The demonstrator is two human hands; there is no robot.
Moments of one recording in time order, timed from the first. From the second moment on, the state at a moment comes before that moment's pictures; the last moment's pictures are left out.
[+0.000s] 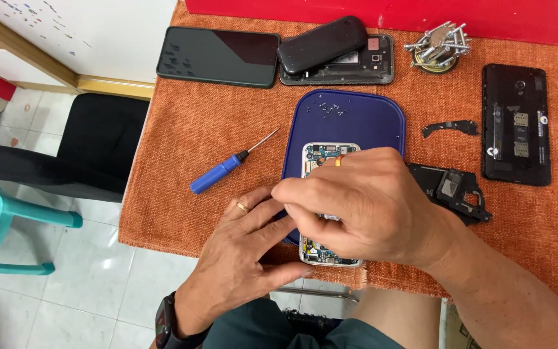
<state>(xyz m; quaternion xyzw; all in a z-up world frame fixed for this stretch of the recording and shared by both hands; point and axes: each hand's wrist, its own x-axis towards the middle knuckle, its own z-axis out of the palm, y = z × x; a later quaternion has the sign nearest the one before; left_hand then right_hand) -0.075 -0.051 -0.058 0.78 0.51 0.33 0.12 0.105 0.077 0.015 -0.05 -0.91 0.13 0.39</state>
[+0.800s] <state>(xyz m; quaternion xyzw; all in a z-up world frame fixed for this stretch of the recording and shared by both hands) -0.077 -0.050 -0.058 0.78 0.51 0.33 0.15 0.106 0.077 0.017 -0.04 -0.92 0.11 0.39</state>
